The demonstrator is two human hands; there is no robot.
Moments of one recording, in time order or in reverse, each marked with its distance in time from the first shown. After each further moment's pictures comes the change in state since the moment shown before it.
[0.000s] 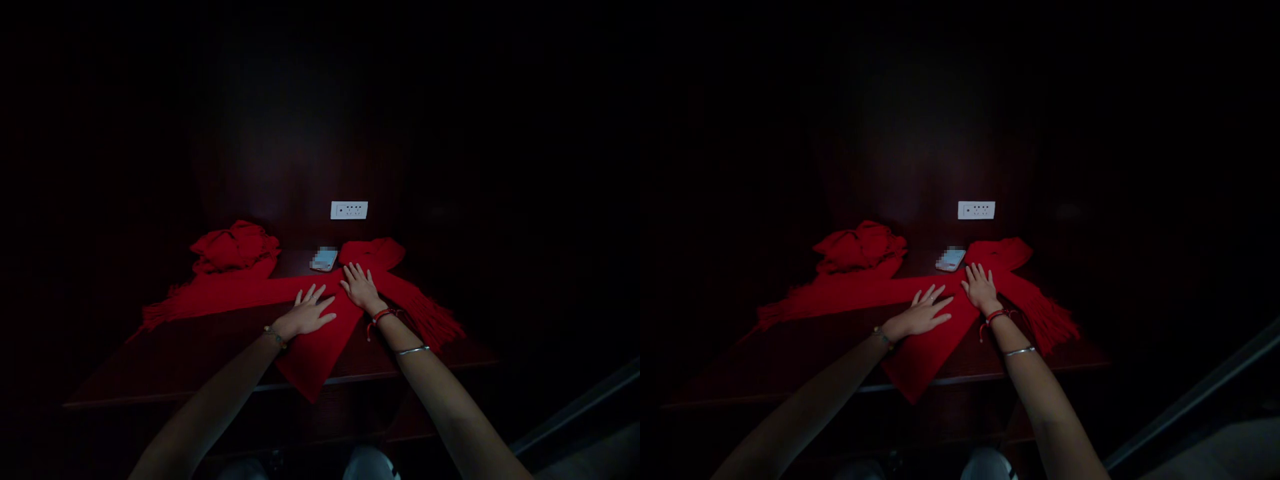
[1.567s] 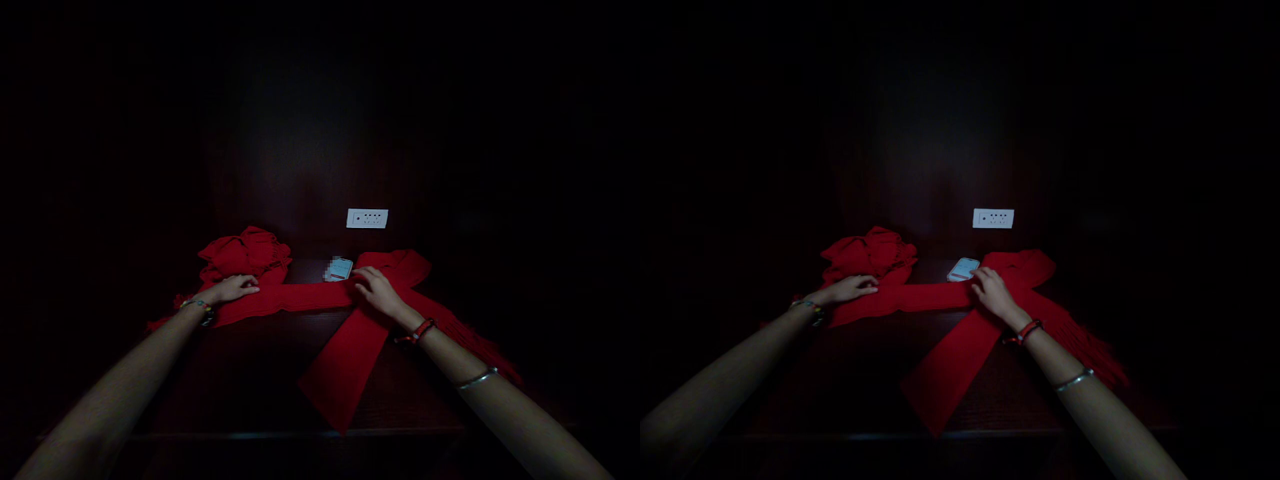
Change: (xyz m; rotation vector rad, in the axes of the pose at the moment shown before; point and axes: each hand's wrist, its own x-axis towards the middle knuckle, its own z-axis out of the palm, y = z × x) left_hand -0.045 -0.208 -0.095 0.001 0.074 -0.287; right_hand 0.029 -0.004 -0.032 0.272 0.109 -0.240
